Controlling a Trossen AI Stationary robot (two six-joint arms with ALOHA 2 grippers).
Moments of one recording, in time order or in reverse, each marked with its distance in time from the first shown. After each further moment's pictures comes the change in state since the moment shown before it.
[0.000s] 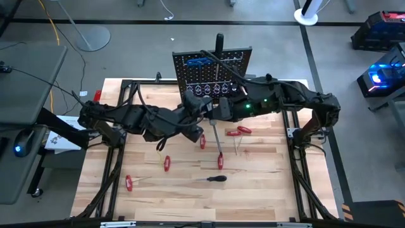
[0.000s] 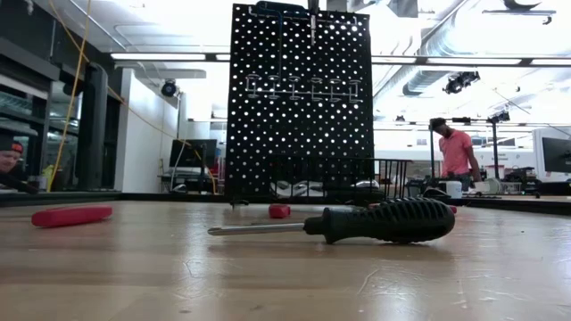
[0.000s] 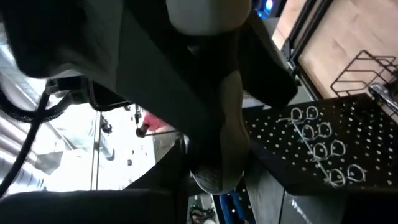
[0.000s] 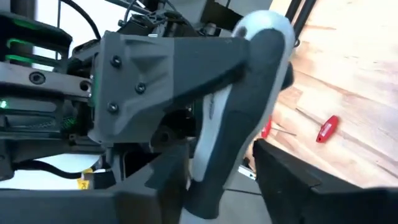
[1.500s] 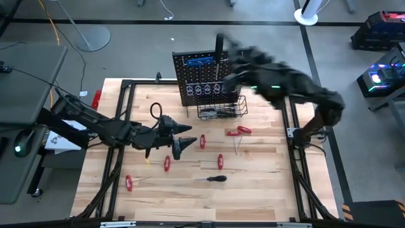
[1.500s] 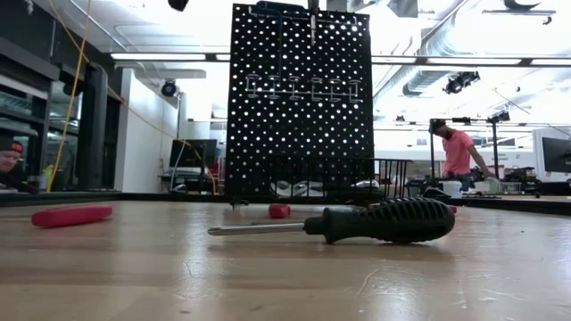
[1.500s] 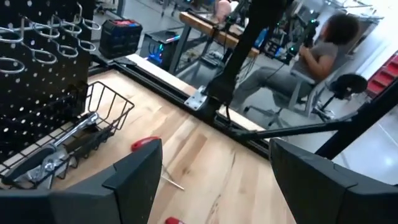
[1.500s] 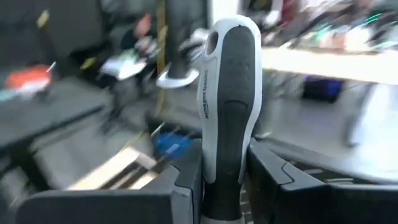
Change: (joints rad) left arm -0.066 -0.457 -1.043 0.640 0.314 -1.959; right arm -0.083 -0.033 0.000 0.065 0.871 -0.968
